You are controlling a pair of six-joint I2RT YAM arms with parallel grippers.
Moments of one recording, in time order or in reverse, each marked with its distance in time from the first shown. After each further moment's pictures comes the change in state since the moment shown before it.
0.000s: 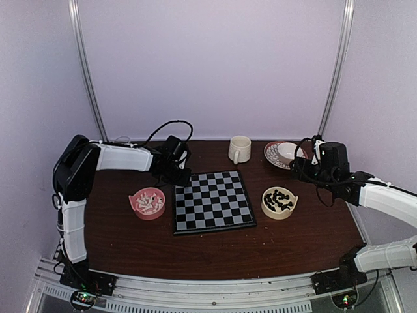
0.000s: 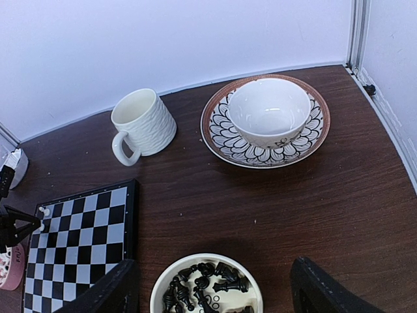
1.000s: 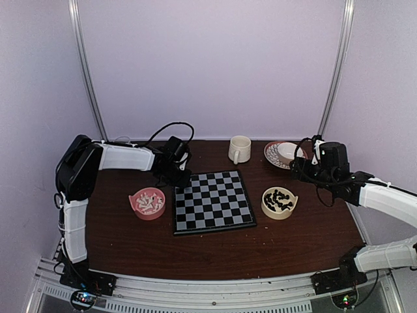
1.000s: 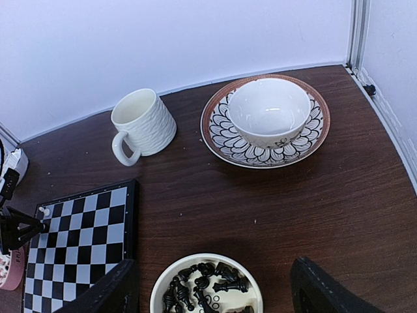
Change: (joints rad) left arm -0.002 0.025 0.031 -0.051 0.003 0.006; right arm 0.000 0.000 0.000 0.000 0.000 0.000
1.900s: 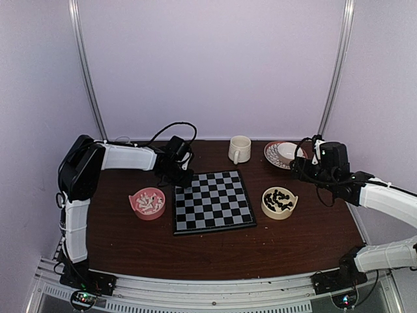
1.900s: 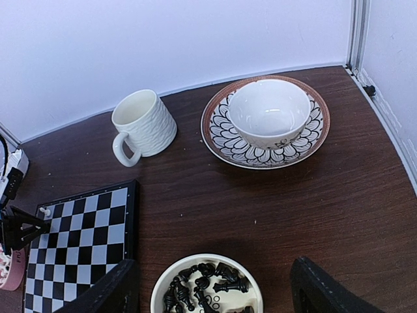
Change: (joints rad) left arm -0.006 0.024 0.032 -0.003 0.037 0.011; right arm 0.000 -0.003 0.000 0.000 0.000 0.000
